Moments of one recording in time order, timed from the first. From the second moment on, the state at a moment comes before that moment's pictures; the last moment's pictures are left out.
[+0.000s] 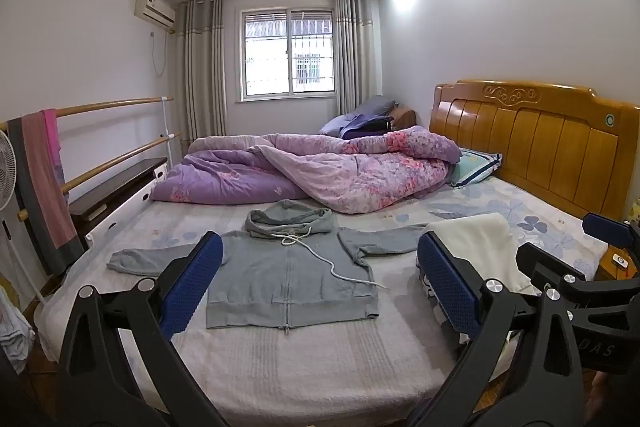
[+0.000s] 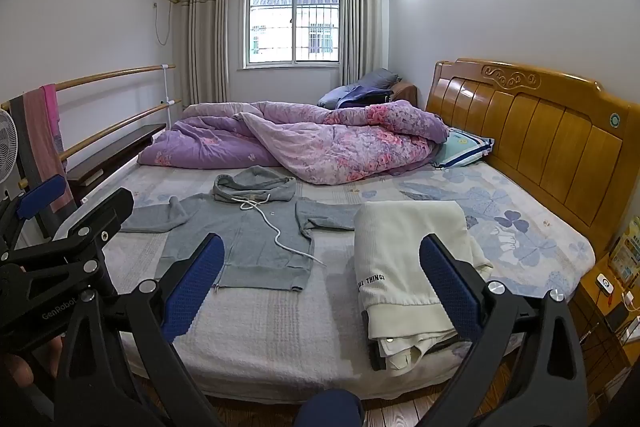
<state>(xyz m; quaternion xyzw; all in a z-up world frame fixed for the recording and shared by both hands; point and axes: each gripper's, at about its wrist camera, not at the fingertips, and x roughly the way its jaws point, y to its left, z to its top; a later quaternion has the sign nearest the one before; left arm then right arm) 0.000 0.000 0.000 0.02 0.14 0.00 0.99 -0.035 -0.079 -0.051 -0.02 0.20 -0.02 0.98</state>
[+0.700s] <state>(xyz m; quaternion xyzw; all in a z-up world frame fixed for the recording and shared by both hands) -0.001 0.000 0.001 0.02 0.14 0.00 0.99 -0.035 -0.079 -0.052 -0.02 0.20 -0.02 0.98</state>
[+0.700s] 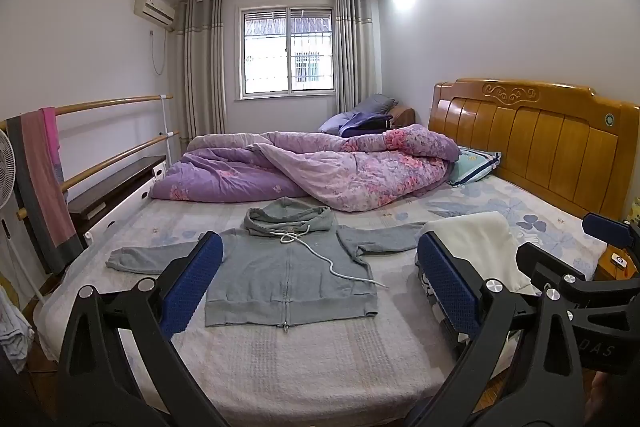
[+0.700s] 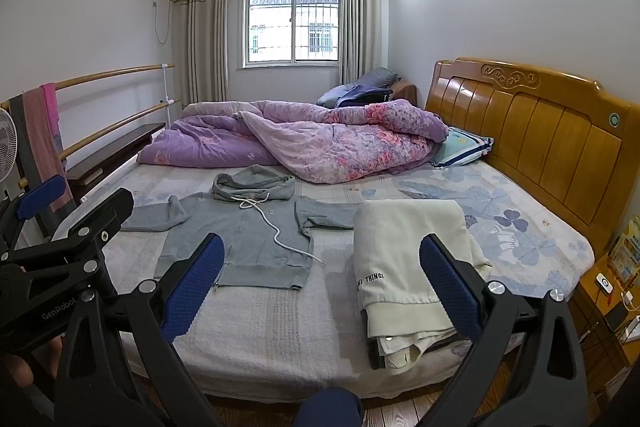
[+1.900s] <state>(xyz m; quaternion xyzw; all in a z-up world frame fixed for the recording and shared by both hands) 0.000 0.000 0.000 0.02 0.14 0.00 0.99 -0.035 -0.078 -0.051 -0.02 0.20 -0.02 0.98</state>
